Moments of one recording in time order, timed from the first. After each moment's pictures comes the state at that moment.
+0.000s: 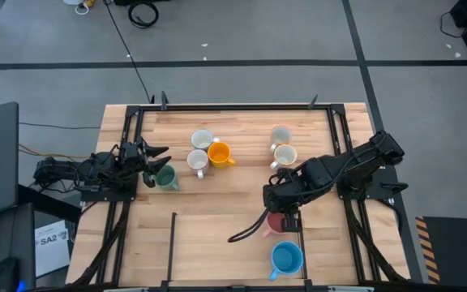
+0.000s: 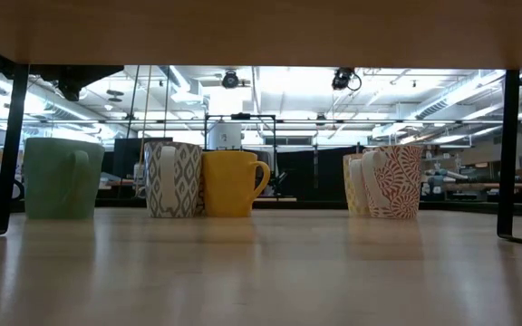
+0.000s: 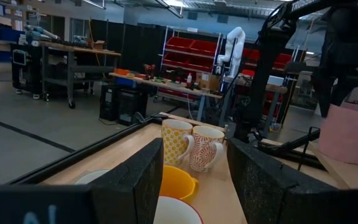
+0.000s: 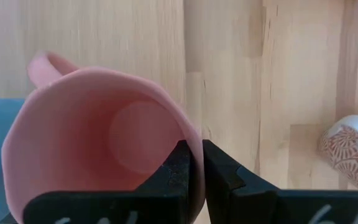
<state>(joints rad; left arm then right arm) -0.11 0.01 0.09 0.07 -0.48 -0.13 0.41 1.70 1.78 -1.38 0.00 0.45</state>
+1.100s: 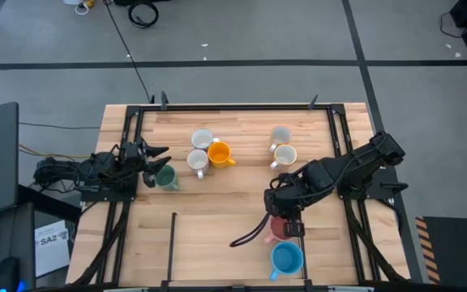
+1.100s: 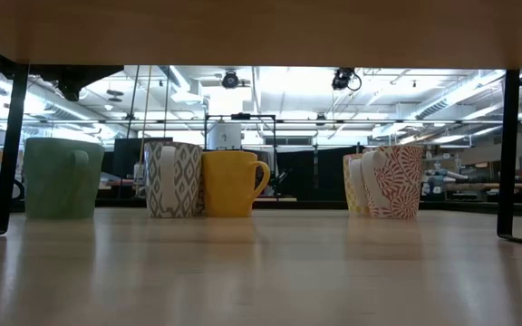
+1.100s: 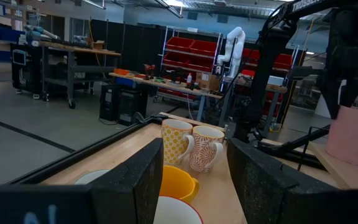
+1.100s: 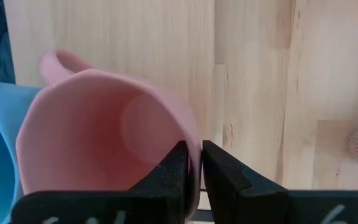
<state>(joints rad) -0.11 0.01 0.09 0.07 -0.48 -0.13 0.43 1.70 1.77 -1.37 -0.07 0.48</state>
